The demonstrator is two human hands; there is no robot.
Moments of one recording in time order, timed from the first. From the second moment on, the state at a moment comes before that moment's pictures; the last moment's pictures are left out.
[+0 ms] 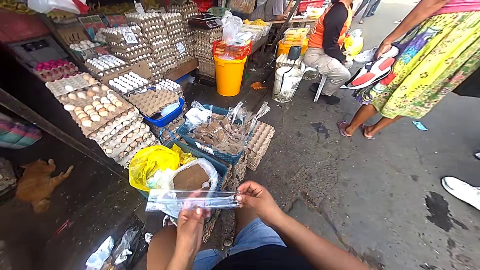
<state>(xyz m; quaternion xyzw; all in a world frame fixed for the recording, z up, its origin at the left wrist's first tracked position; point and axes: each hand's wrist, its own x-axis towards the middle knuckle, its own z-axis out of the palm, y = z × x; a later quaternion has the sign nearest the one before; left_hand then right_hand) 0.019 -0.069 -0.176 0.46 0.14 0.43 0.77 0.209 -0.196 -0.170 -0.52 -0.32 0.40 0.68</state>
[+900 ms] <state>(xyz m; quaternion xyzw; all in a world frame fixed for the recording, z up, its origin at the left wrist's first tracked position) 0.005 -0.068 -0.165 0.68 0.21 0.41 0.57 0.200 -0.197 -0.189 -0.55 -0.51 0.58 0.32</state>
